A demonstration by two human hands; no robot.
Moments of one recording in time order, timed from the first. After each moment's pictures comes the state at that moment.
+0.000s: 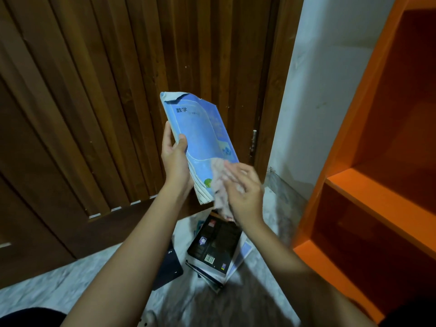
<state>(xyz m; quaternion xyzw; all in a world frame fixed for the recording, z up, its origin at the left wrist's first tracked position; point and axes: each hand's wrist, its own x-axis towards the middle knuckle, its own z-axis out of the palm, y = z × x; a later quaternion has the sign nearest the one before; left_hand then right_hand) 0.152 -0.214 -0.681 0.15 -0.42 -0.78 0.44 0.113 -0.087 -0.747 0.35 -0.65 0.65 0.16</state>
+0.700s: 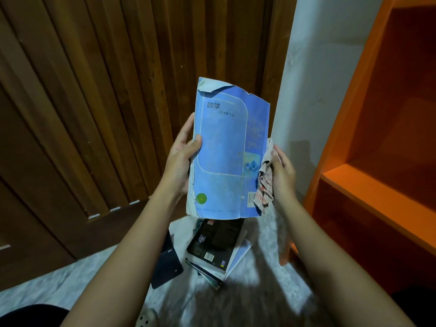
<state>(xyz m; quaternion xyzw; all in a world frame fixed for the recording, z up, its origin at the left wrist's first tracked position) 0.173 -0.207 -0.677 -0.02 -0.53 -0.81 0.25 0.045 -0.042 -0.729 0.14 -0.62 0.77 -0.01</state>
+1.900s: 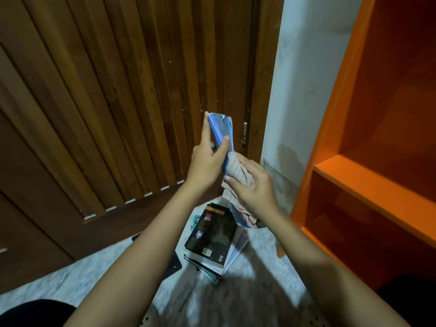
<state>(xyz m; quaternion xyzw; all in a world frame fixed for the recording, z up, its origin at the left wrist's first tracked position) 0.136 -0.163 -0.691 0.08 -0.80 -0.50 0.32 0.089 -0.041 -0.743 0.40 -0.70 0.58 0.12</state>
